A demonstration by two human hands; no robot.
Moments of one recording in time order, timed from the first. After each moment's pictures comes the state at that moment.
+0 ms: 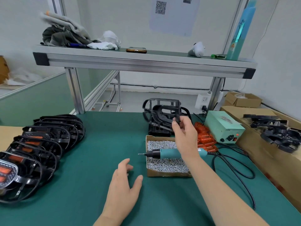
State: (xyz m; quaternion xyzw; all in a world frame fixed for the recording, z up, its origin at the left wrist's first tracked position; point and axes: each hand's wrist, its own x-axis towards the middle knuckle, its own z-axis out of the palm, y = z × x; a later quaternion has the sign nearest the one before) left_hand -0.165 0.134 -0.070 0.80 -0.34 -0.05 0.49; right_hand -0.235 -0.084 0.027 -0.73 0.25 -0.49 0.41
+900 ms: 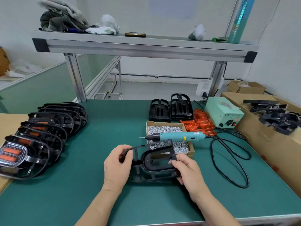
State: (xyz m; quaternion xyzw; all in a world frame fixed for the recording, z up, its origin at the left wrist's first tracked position) left_hand -0.162 0.139 -0.056 0.74 -0.25 -0.05 0.62; right_hand -0.333 0.005 -0.037 -0.66 0.33 -0.26 0.62
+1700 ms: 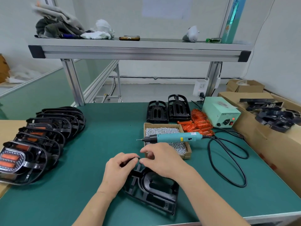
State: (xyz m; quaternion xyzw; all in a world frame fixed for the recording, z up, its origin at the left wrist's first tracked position) left_hand -0.159 0.144 -0.051 0.72 -0.33 -0.15 0.60; right_hand -0.276 0.010 0.016 -0.95 0.20 -0.10 0.22
